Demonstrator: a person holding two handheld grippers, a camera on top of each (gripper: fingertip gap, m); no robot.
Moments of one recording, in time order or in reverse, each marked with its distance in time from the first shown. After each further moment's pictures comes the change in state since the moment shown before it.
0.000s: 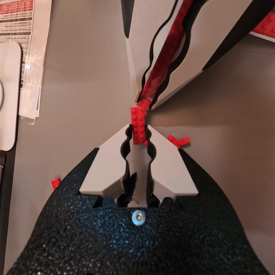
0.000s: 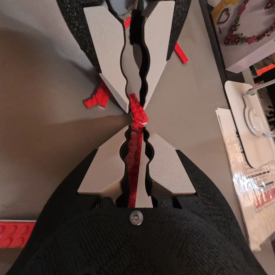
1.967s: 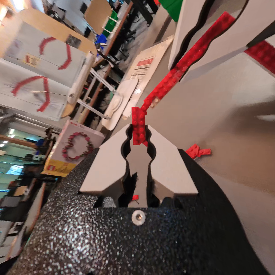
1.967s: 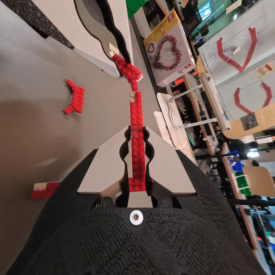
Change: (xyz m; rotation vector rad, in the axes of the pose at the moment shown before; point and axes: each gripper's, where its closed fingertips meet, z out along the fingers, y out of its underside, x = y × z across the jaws) left arm -0.019 -0.027 -0.094 0.192 -0.721 0.015; right arm 0.022 -0.034 -0.074 0.004 0.424 -0.133
